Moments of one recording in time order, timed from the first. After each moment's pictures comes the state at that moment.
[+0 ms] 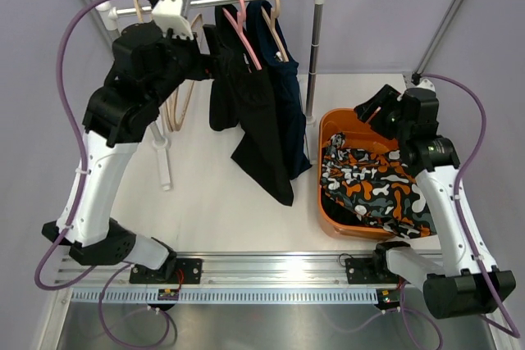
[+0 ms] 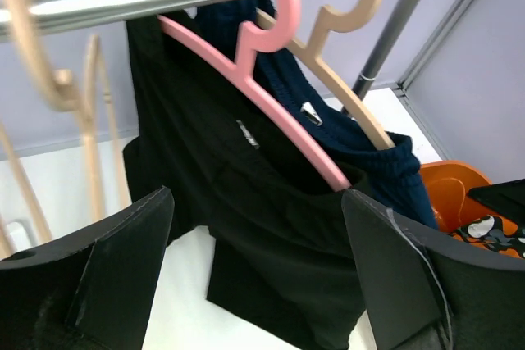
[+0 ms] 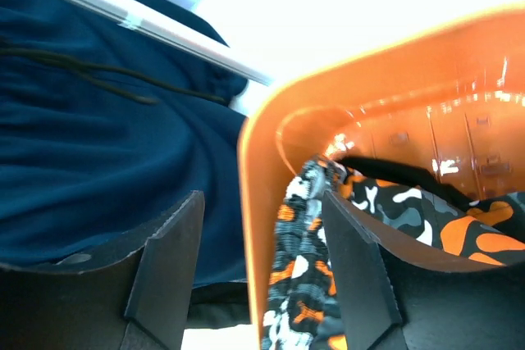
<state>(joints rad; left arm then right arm) -0.52 1.43 2.14 -0.84 -0.13 -0.20 0.10 1.09 1.16 -0.53 -0.03 0.65</state>
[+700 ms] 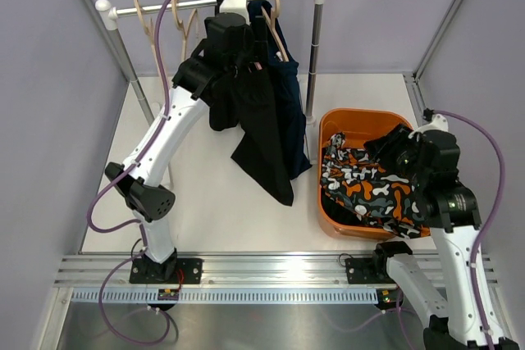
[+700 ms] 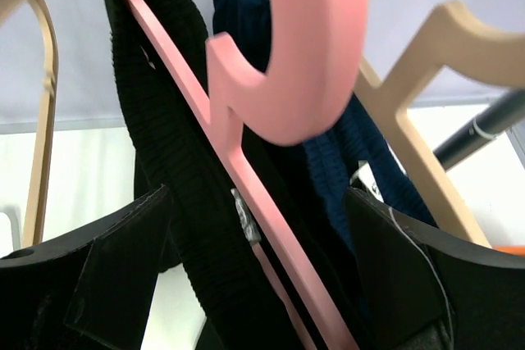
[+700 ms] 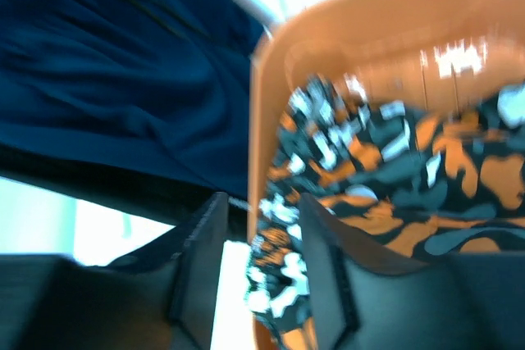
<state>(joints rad) -0.61 1.84 2.24 -0.67 -0.44 -0.24 0.10 0.72 1.11 -0.76 -0.09 0.61</state>
